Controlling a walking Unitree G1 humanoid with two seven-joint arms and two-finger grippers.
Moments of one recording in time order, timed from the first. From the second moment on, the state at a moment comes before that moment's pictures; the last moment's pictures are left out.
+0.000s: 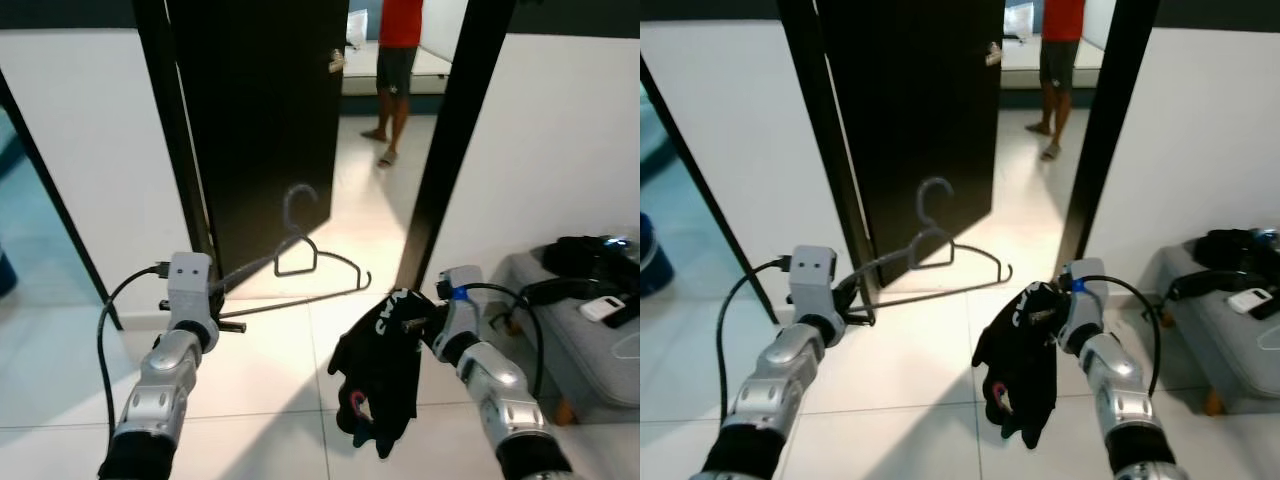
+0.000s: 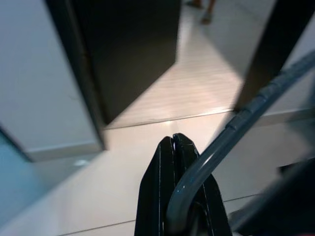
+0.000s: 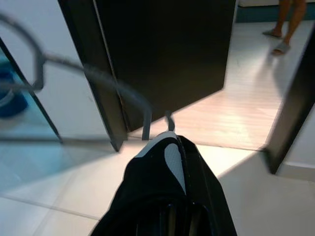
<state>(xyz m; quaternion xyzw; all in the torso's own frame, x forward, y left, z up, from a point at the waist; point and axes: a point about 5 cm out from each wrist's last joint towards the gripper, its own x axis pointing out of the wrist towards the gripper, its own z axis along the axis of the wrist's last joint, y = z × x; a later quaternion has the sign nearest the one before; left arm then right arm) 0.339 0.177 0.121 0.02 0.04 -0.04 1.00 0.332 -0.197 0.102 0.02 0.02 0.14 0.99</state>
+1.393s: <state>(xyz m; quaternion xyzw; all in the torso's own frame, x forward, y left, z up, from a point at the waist) 0.332 0.190 0.129 -0.01 0.00 0.06 1.00 0.332 -0.186 0.112 -0.01 0.00 0.19 0.98</state>
